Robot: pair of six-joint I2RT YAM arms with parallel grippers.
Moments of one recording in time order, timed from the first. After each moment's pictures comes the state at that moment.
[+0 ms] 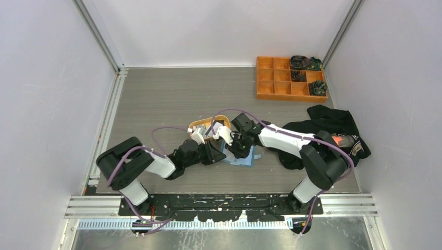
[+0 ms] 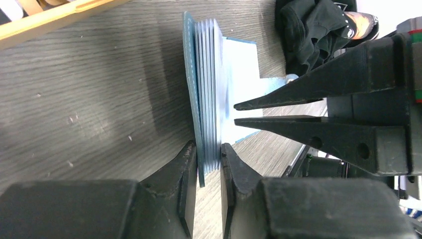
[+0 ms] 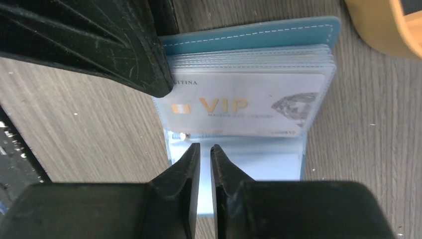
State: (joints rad) left arm -0.85 1.67 0.36 0.92 0.12 -1.01; right arm 0.72 1.60 0.92 -0.50 -0.30 -0.50
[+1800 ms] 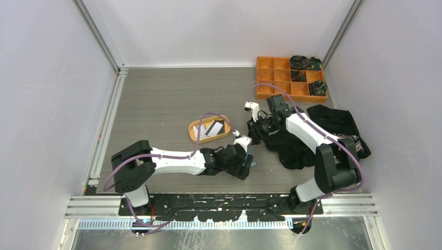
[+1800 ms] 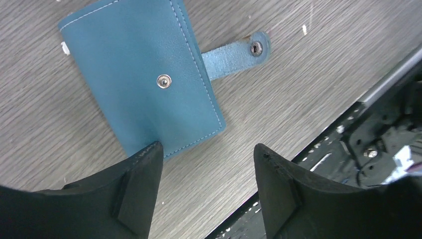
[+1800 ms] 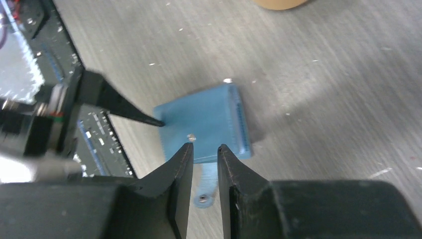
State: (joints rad) left arm -1.24 1.73 1.04 -0.18 -0.18 -0.62; right arm 0.29 1.49 0.97 -0.63 -0.74 -0.37
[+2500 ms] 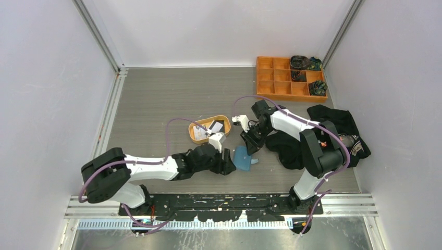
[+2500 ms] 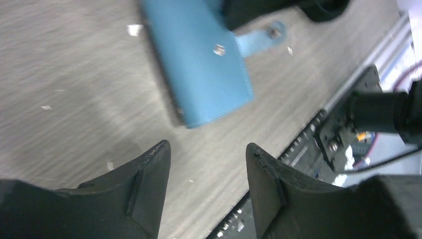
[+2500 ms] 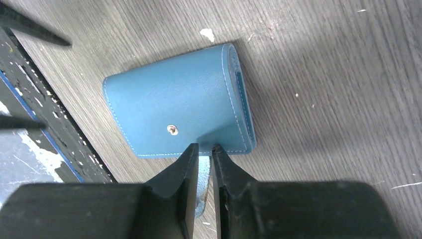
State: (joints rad) left arm -1.12 1.44 0.60 0.27 -0.04 -0.72; right arm 0.40 1.69 1.03 -0.78 -0.55 -0.52
